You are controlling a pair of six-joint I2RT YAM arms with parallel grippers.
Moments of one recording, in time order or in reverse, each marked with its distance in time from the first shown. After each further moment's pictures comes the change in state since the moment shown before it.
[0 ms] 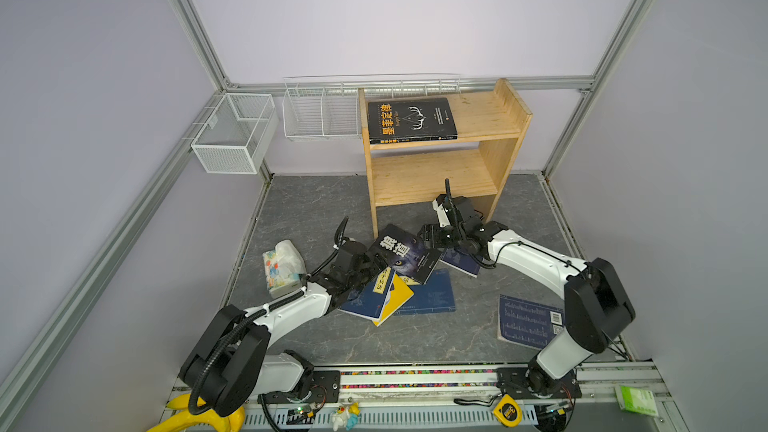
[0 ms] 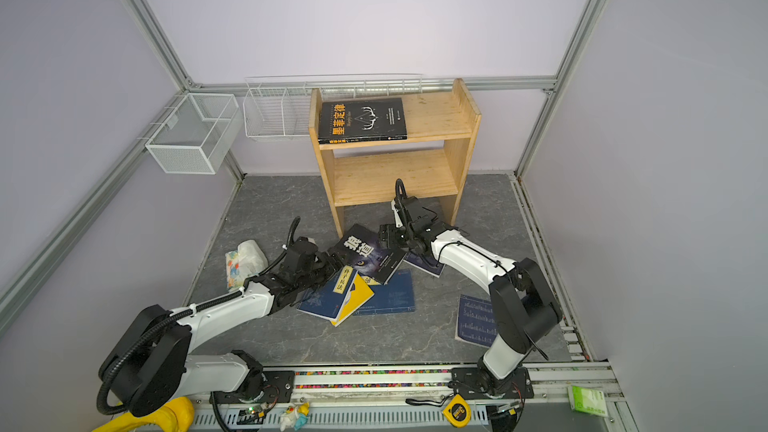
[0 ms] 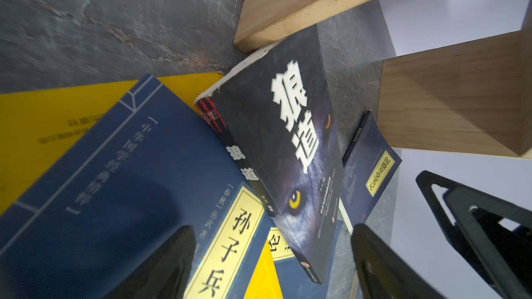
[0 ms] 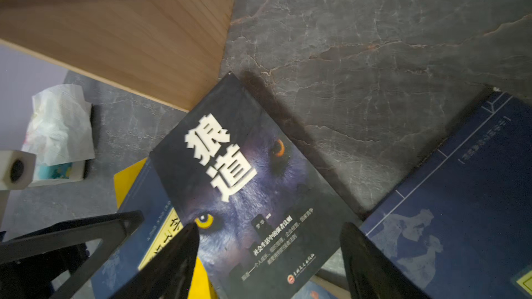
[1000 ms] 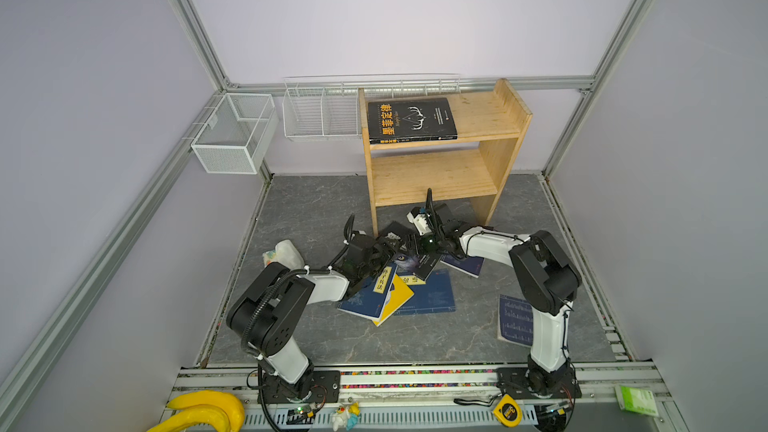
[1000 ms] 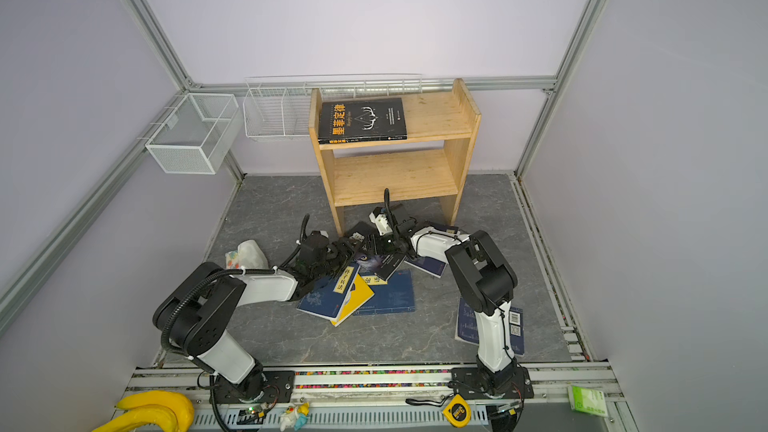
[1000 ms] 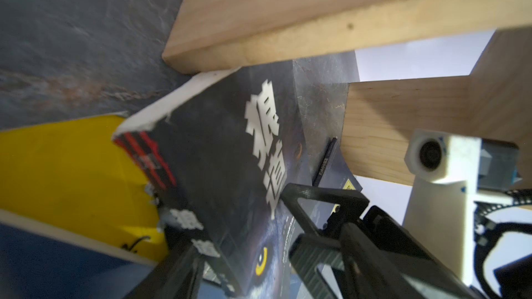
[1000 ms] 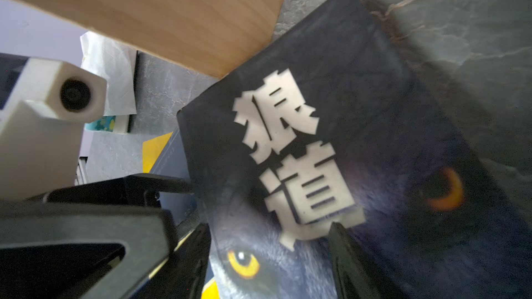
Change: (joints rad) left arm 0.011 0.318 0.053 0.425 0.068 -0.144; right arm 0.003 0.320 0.075 0.211 -0.383 -0.017
